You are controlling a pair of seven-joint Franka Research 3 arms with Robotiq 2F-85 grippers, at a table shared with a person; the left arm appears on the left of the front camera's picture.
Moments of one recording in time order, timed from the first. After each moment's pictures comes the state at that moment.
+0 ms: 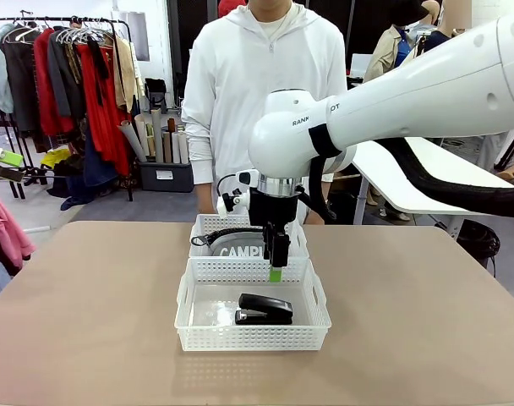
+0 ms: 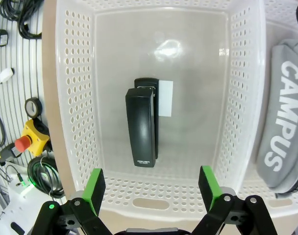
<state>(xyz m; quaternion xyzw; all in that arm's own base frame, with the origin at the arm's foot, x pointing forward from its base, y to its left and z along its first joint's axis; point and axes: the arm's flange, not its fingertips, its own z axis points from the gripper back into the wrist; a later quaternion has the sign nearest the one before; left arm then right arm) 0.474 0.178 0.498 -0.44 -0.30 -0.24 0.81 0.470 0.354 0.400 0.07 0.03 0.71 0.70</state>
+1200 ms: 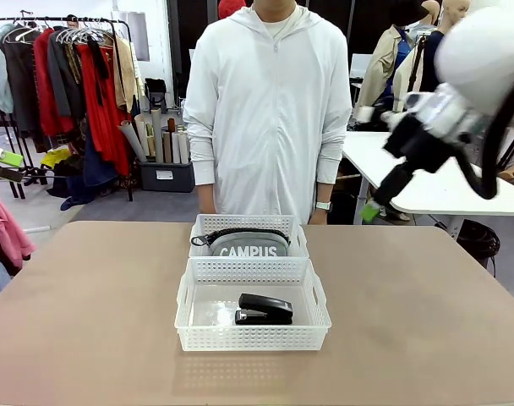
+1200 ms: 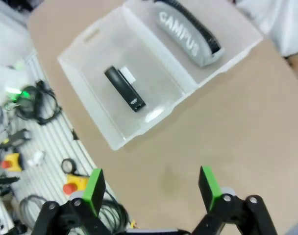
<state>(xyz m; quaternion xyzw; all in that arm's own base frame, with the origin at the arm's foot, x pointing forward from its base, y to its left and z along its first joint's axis) 0.475 0.179 0.497 -0.44 -0.30 -0.24 0.81 0.395 0.110 0.537 0.18 -0.17 0.42 0.87</state>
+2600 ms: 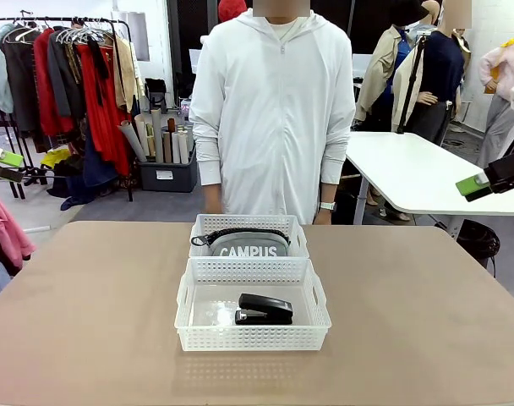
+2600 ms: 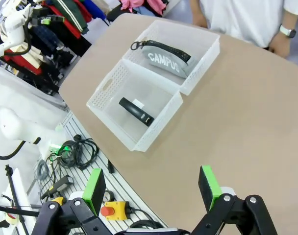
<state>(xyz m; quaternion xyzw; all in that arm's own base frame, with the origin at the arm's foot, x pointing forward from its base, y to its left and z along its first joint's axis) 0.475 0.179 0.497 -0.44 -0.30 -0.24 0.81 0.343 -0.054 0.542 0.34 -0.27 0.25 0.87</state>
